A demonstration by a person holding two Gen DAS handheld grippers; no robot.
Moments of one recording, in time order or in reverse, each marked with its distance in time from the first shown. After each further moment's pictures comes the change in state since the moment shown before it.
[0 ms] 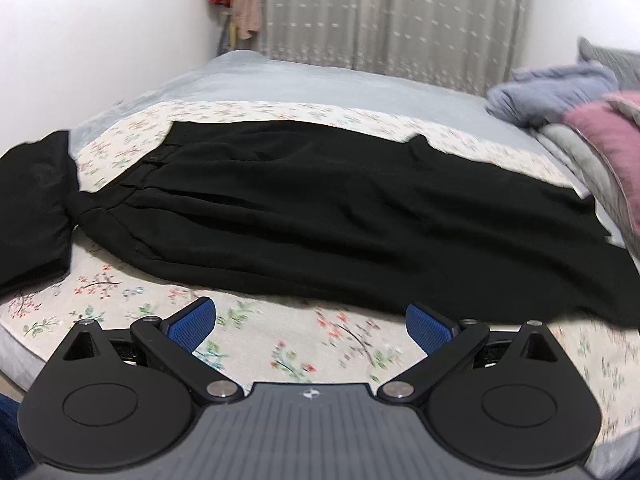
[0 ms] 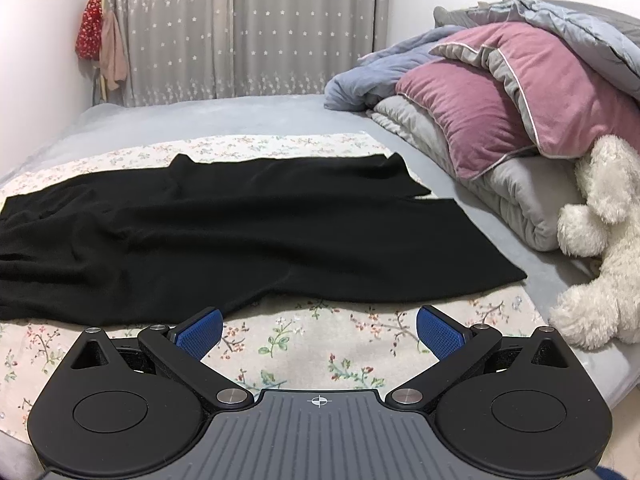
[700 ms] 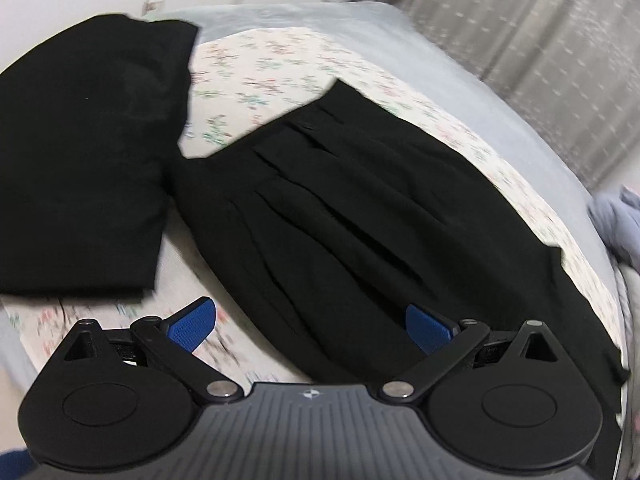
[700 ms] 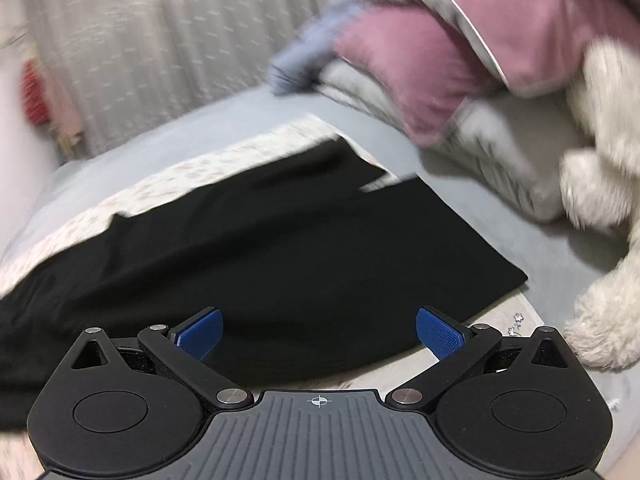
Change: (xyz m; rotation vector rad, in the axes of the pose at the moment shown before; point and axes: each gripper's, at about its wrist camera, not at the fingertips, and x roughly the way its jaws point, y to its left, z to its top) left arm 0.098 0.188 0.074 -0.494 0.223 0.069; right arm 0.098 -0.109 0.052 0.277 0.181 -0.007
